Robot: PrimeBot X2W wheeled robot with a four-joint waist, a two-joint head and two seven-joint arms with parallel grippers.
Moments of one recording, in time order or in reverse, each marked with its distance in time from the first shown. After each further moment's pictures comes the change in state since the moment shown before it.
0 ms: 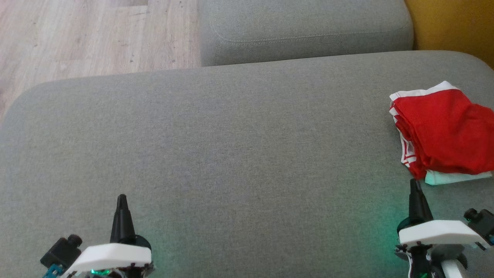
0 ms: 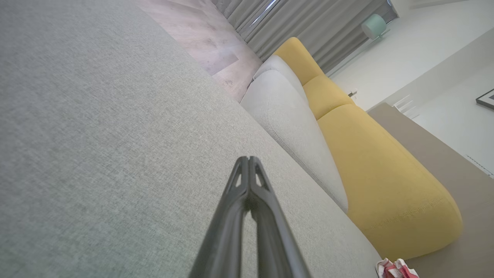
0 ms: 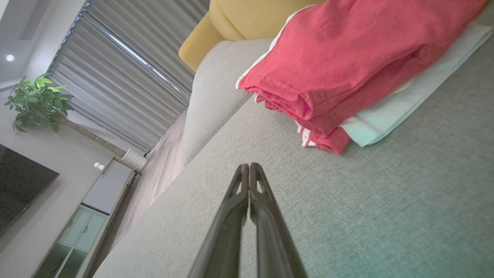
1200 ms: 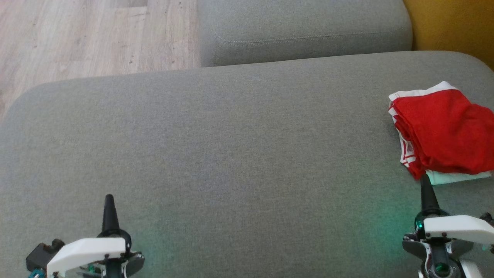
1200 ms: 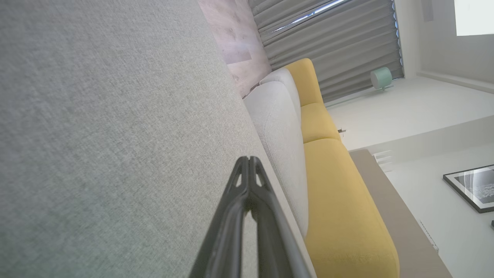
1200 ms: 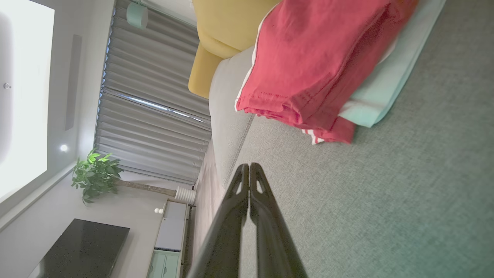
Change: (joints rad) left arm -0.025 0.000 0.072 0.000 -0.343 -0.009 0.107; right arm -0.006 0.000 -0.044 -0.053 0.397 0.000 0.098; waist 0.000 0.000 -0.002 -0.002
